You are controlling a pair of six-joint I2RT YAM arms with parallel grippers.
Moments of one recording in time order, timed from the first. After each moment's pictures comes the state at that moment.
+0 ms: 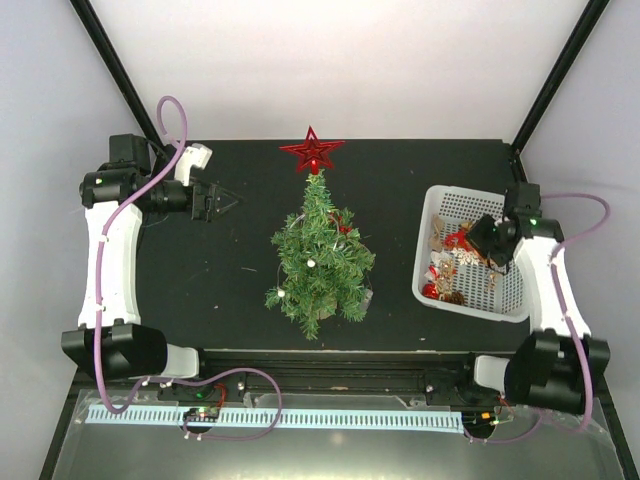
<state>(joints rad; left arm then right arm) 0.16 1.38 1.61 -1.27 0.92 0.37 -0.16 1.31 1.05 -0.87 -0.16 0.63</state>
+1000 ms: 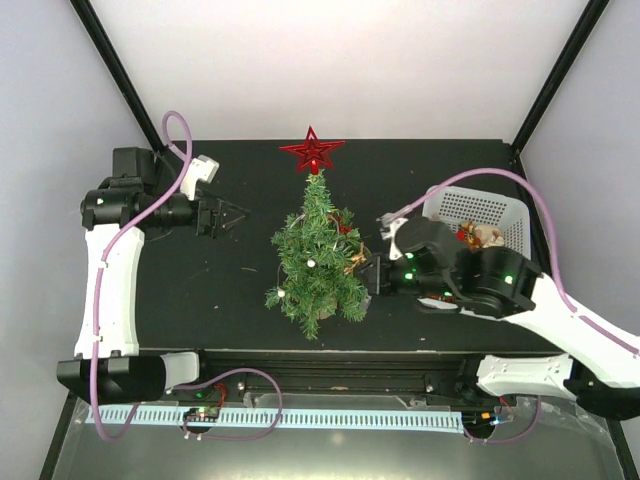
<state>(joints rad) 0.10 1.26 1.53 -1.26 0.93 0.34 1.07 1.06 1.43 -1.04 0.03 0.92</state>
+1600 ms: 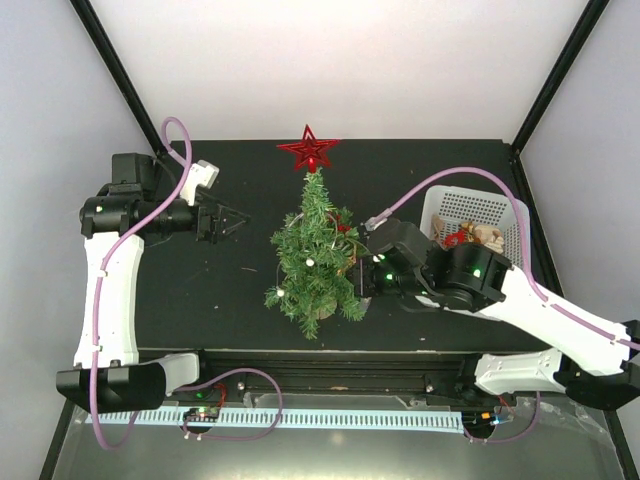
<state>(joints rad) 0.10 1.20 1.49 -1.25 0.93 0.33 1.13 1.16 1.43 -1.05 0.09 0.92</state>
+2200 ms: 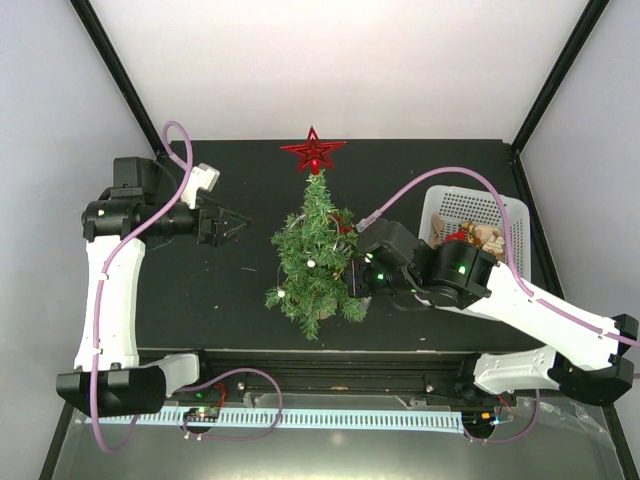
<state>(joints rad) 0.10 1.18 1.45 -1.24 0.93 0.32 1.13 1.22 1.43 -1.05 0.08 0.90</state>
